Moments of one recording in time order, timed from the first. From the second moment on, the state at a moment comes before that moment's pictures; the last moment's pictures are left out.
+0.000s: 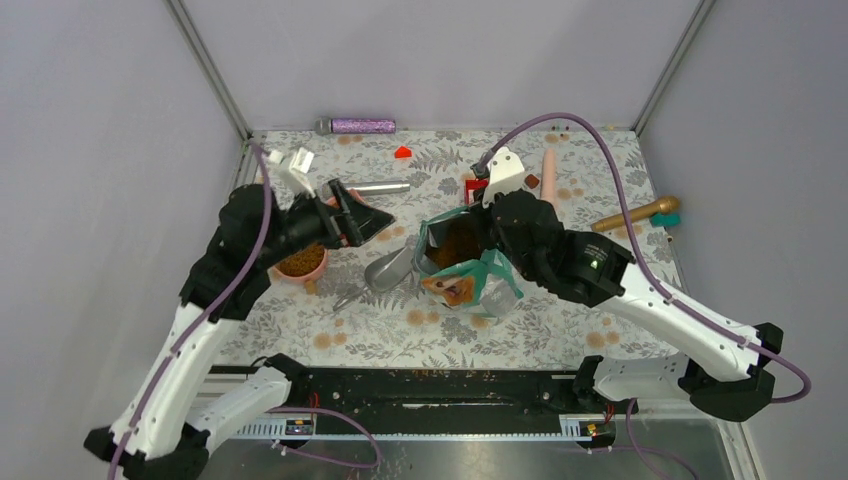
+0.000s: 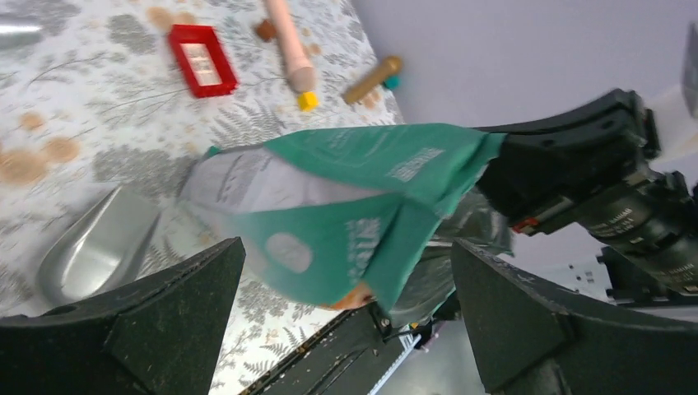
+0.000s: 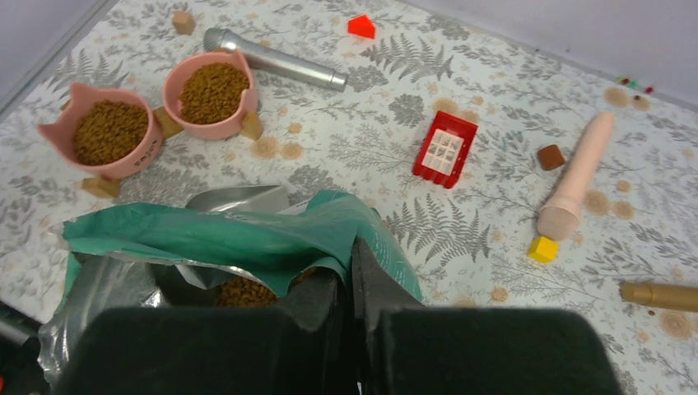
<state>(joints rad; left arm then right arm) -0.44 0.82 1.16 -0.59 0.33 -0.70 1.07 1.17 1.38 -0.62 0.65 0.21</state>
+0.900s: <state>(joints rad) -0.69 1.36 1.47 -0.52 0.27 -0.37 0.75 1.23 1.46 -0.72 -0.13 0.09</state>
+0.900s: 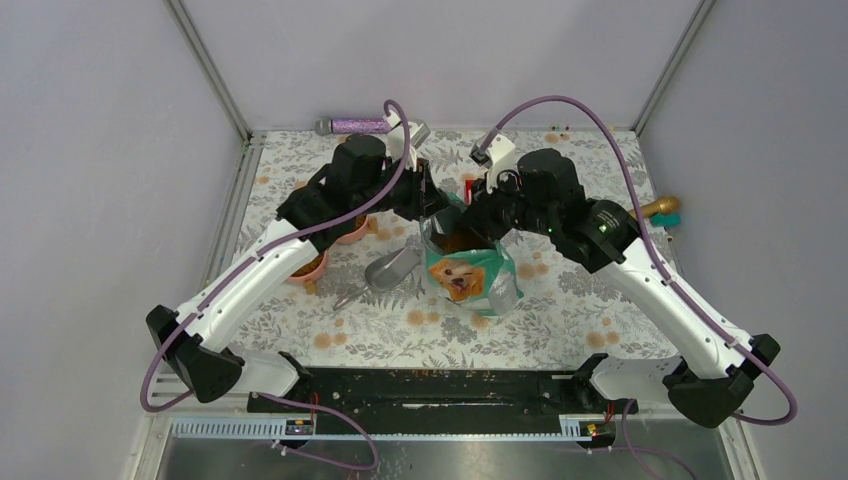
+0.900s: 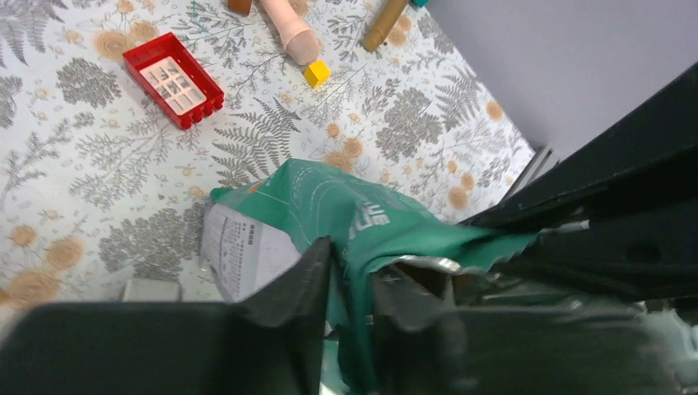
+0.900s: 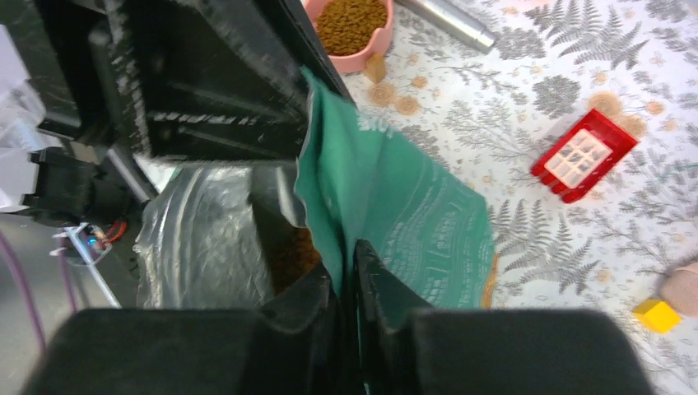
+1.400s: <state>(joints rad) -0.70 1.41 1.57 -0.64 0.07 -0.48 0.75 0.84 1.22 -0.68 -0.28 -0.04</state>
